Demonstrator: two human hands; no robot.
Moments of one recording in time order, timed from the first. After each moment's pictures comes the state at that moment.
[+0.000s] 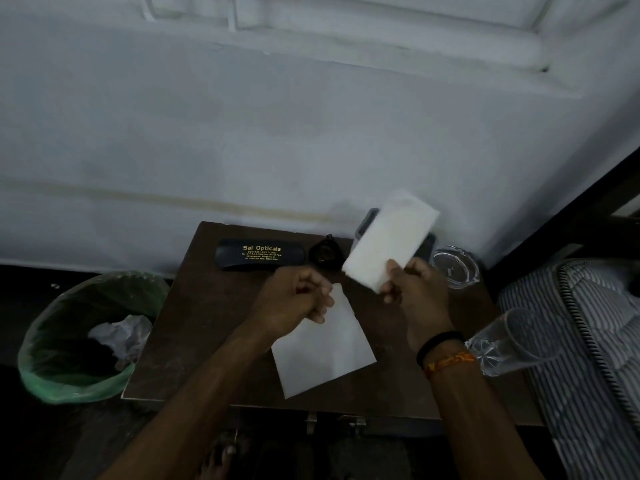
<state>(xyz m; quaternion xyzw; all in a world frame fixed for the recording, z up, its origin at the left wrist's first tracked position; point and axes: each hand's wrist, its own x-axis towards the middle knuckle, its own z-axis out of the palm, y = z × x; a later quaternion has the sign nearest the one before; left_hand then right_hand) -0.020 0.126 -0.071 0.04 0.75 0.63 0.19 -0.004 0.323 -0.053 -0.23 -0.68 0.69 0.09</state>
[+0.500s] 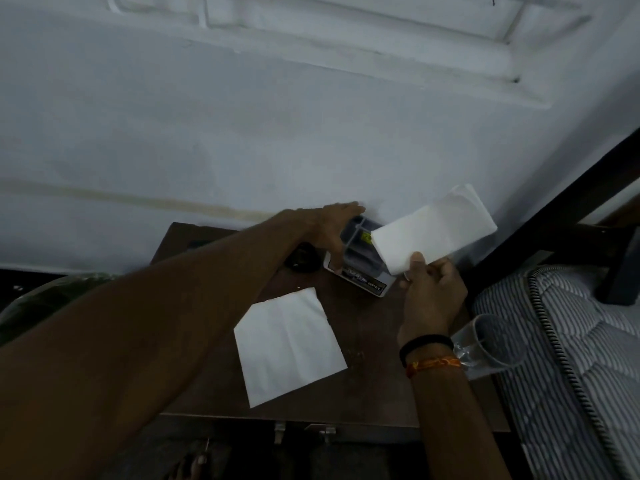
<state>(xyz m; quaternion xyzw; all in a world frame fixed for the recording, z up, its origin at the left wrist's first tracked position) -0.177 0.224 -0.045 0.32 0.89 0.20 0.24 -0.013 0.357 -0.057 -0.29 -0.64 0.63 0.33</state>
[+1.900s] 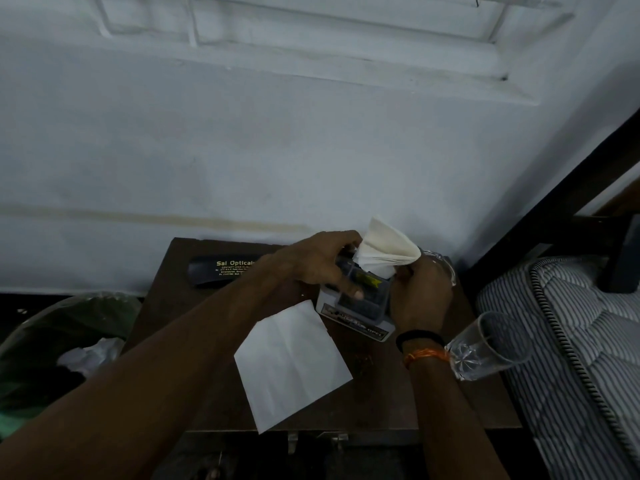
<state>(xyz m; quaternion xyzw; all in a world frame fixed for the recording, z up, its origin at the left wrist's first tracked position) -0.120 0.197 -0.043 0.36 0.83 0.37 0.23 -0.017 0.347 -0.044 -0.18 -0.90 0.21 0.34</state>
